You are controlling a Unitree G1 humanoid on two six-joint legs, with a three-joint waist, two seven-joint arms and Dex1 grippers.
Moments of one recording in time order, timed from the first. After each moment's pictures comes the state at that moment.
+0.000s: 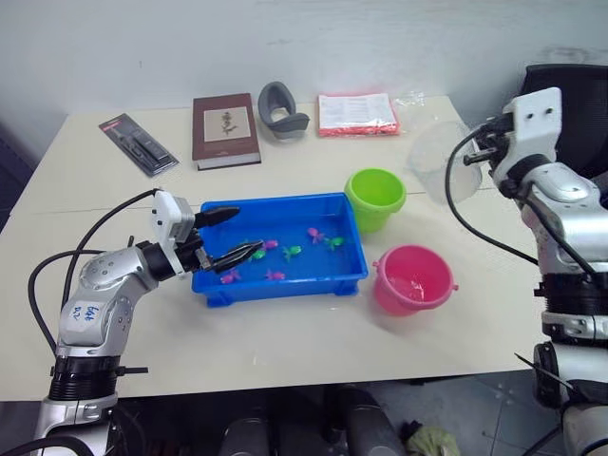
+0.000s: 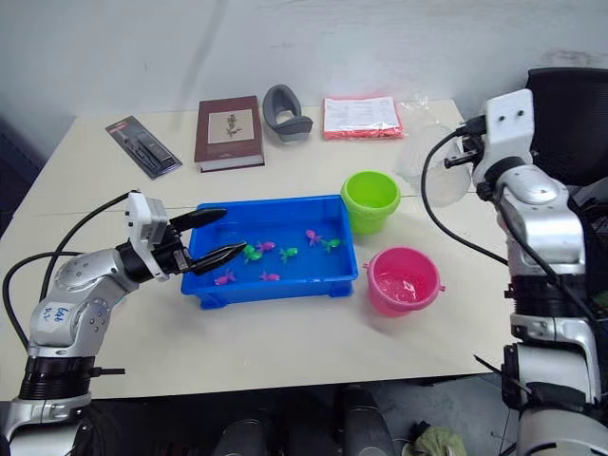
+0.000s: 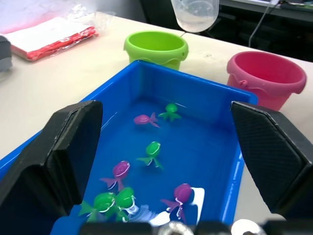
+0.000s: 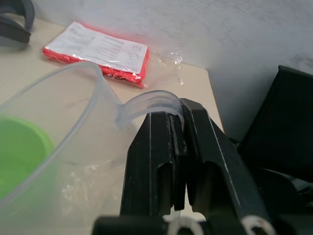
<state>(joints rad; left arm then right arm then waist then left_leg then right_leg) -0.34 0.59 0.17 -0.10 -0.51 0.36 -0.84 -0.86 -0.67 -0.03 0.31 0.15 0.45 0.23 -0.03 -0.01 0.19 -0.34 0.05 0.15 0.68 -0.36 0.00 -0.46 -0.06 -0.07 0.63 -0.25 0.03</state>
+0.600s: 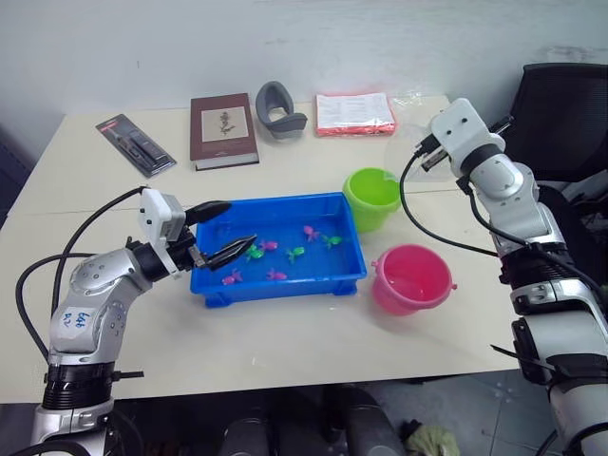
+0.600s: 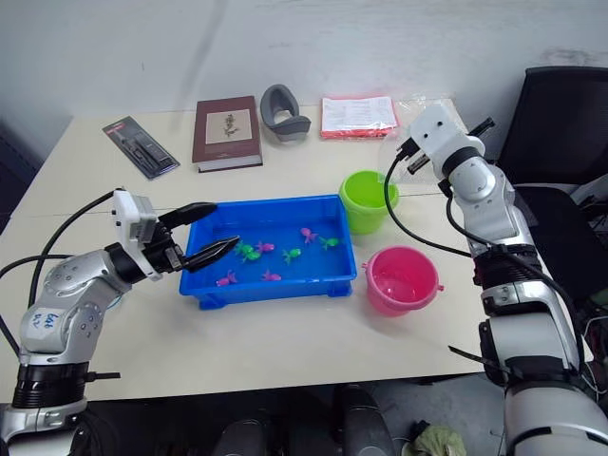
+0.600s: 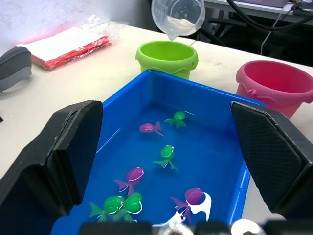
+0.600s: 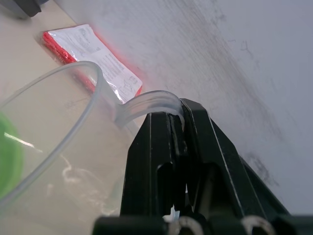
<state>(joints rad) -0.30 0.59 0.21 -0.16 -0.52 0.36 -0.80 -0.98 -0.62 0.15 0.65 -0.22 -0.07 0.22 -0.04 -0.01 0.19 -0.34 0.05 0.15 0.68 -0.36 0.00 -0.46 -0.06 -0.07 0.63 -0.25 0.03</state>
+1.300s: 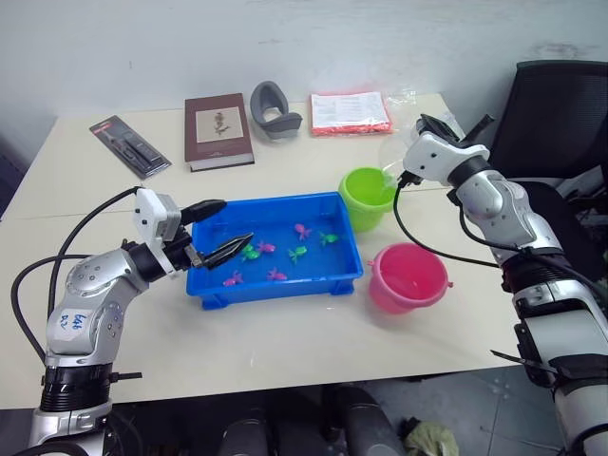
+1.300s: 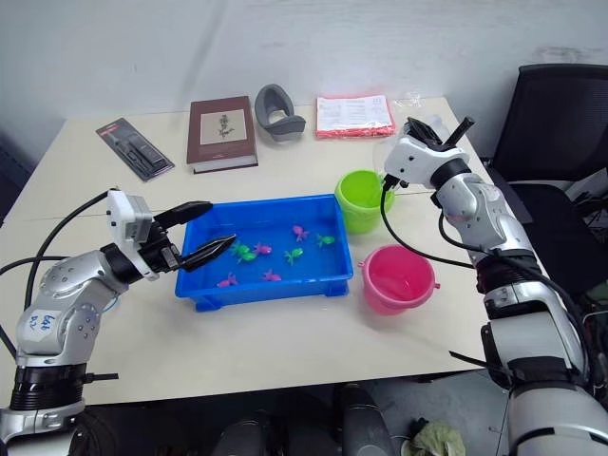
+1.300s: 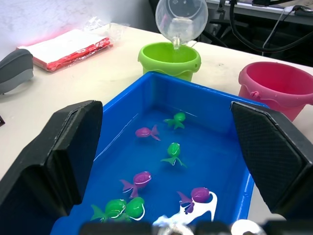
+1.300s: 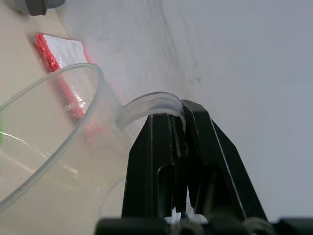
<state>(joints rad) -0.30 0.59 0.22 -0.16 -0.52 0.36 -0.80 -0.97 -0.65 0.23 0.76 -0.52 -0.45 -0.02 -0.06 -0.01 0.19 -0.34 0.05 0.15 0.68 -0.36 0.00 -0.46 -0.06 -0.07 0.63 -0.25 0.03</state>
